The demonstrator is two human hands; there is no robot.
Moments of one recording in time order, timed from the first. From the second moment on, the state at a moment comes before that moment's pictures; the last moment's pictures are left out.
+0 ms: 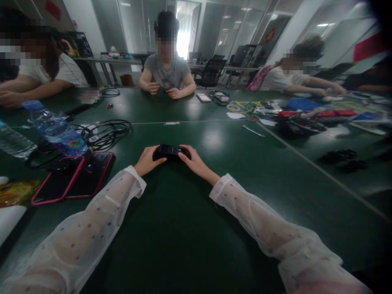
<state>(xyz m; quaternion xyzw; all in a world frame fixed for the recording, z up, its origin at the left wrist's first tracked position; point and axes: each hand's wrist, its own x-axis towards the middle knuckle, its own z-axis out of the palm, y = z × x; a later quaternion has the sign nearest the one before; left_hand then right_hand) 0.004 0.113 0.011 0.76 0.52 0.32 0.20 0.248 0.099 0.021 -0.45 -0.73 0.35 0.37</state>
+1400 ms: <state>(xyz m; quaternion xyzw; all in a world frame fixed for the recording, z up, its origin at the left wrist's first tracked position) -0.009 0.123 -0.003 0.72 0.49 0.43 0.24 0.305 0.146 -0.007 -0.61 -0.55 0.16 0.55</state>
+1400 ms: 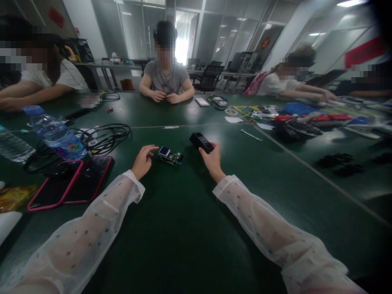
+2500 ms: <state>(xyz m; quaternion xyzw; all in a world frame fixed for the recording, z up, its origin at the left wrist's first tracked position) -0.004 0.123 0.000 0.73 0.47 0.42 0.27 0.250 0.092 0.024 -0.44 -0.72 0.11 0.52</state>
